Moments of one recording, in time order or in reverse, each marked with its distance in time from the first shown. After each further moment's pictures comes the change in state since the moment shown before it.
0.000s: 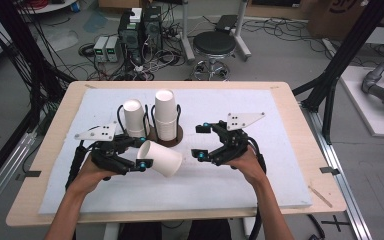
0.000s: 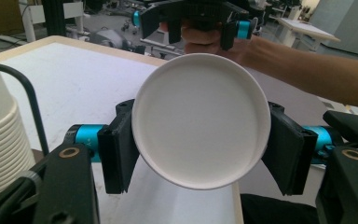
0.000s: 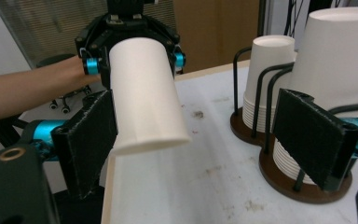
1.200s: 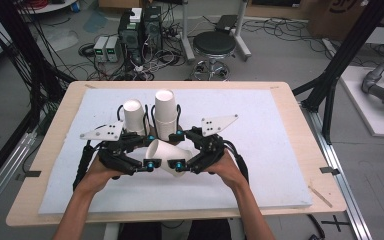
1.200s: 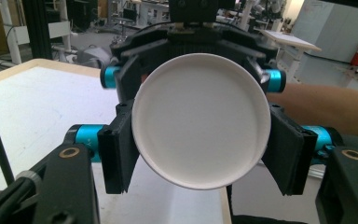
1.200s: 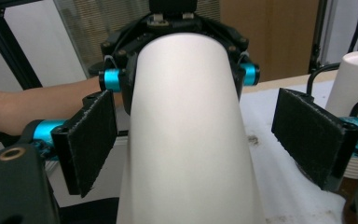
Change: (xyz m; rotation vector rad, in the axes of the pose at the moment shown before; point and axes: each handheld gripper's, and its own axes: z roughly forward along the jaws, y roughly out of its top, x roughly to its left) left arm -0.009 0.013 0.014 -0.061 -0.046 0.038; right arm 0.017 0.006 0.055 -0.021 0.198 -0.008
